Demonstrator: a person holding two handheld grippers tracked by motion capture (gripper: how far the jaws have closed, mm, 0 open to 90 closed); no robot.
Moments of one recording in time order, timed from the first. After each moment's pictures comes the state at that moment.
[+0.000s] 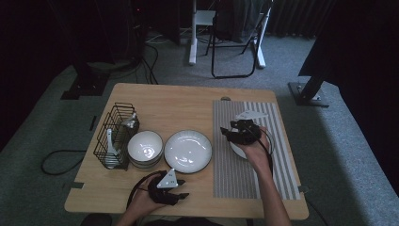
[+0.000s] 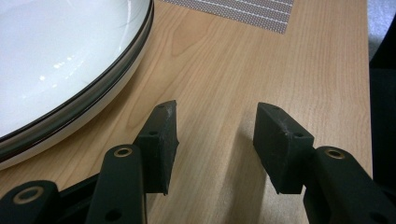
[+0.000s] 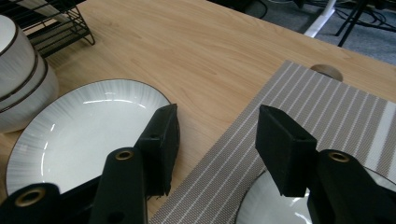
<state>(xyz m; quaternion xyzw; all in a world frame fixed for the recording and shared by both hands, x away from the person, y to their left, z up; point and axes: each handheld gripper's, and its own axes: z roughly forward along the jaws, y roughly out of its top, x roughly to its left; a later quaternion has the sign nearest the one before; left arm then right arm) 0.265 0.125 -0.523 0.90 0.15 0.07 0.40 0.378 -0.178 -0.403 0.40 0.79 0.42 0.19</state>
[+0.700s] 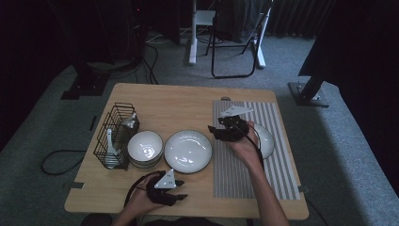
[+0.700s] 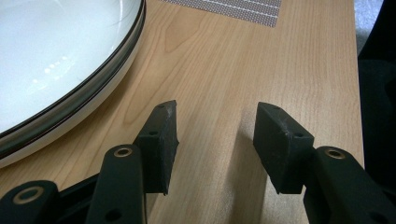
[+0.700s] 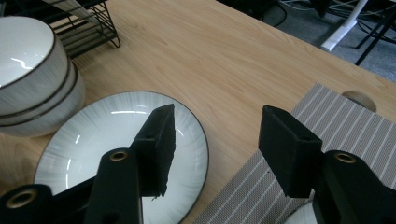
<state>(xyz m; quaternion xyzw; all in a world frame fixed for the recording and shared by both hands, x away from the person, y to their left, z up) 0.267 0.131 -0.522 0.91 0.12 0.06 0.39 0.384 -0.141 -0.390 0.36 0.81 0.41 0.19</state>
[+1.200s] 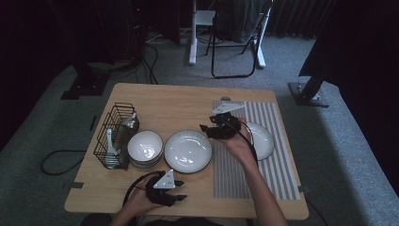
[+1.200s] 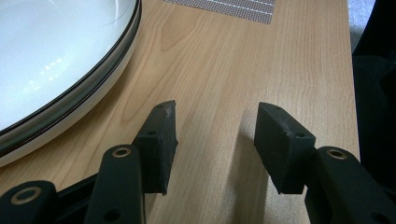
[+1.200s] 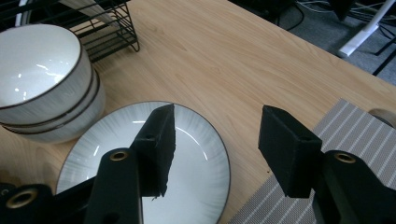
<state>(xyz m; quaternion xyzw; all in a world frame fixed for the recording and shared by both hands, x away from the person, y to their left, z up) 0.267 0.133 -0.523 0.91 0.12 0.06 0.39 0.389 -0.118 -0.382 0.34 0.83 0.41 0.17</state>
